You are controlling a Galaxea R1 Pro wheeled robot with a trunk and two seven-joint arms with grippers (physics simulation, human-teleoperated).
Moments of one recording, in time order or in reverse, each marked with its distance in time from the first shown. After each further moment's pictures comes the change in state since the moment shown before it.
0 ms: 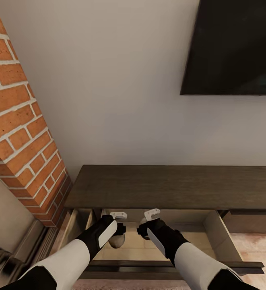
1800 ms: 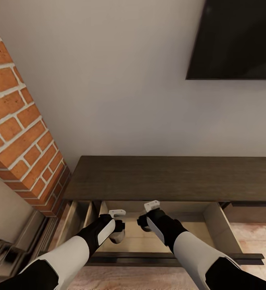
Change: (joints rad) left arm -0.034 0.002 -0.003 0.073 -0.004 -0.083 -0.069; right arm -0.072 0.000 -0.004 0.001 -0.020 0.053 0.007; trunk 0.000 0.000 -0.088
